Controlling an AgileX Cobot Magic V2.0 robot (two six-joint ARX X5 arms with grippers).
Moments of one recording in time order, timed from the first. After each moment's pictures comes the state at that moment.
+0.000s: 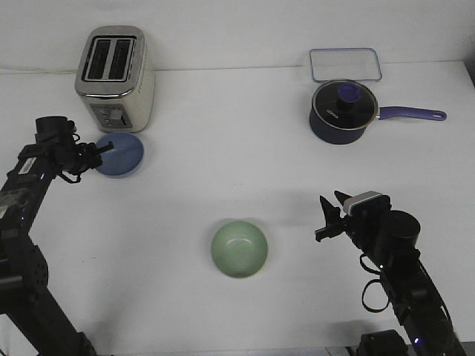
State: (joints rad) left arm 0.15 1.89 1.54 -0.51 0.18 -0.20; right arm 0.10 0.79 0.57 -0.13 -0.31 0.06
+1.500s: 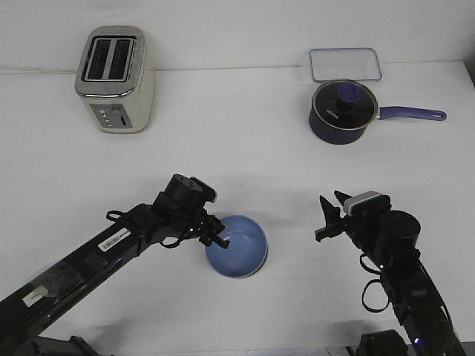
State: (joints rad) left arm -0.67 1.52 1.16 -0.45 0.28 -0.08; right arm 0.10 0.79 0.57 -0.13 -0.31 0.06
